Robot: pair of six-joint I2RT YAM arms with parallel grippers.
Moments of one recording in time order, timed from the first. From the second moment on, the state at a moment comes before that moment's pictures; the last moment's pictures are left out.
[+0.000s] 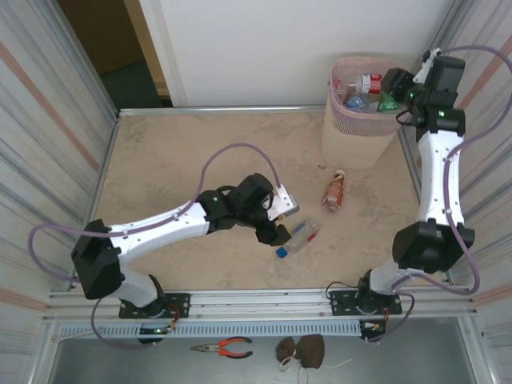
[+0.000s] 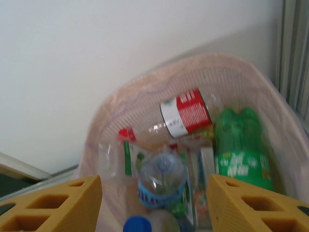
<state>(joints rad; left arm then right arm) -1.03 1.49 1.16 -0.51 0.28 0.06 -0.19 1.55 1.78 -0.60 -0.21 0.39</state>
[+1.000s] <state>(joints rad) -1.13 1.86 1.16 -0.55 0.17 -0.08 -0.19 1.19 1.40 -0.62 -0.21 0.41</state>
